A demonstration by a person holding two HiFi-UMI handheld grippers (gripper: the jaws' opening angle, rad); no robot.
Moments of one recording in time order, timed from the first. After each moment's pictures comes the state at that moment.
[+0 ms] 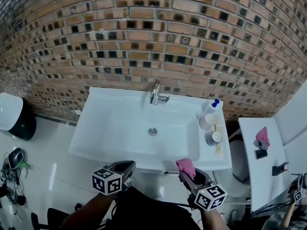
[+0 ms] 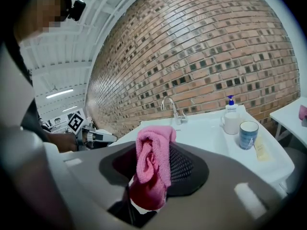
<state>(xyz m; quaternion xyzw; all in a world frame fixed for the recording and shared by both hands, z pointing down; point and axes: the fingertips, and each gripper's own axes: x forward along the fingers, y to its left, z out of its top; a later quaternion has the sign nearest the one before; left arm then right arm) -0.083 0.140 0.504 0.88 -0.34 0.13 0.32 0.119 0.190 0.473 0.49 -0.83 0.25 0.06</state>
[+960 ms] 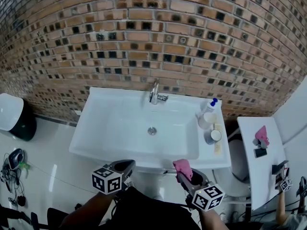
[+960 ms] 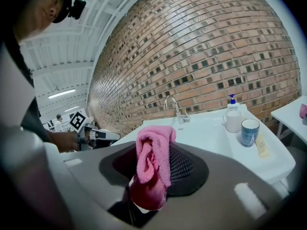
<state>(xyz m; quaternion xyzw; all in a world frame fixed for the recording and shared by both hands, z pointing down) -0.080 0.150 0.501 0.88 -0.34 0.13 0.31 0.111 0.206 0.476 0.48 -0.84 0.25 0.06</state>
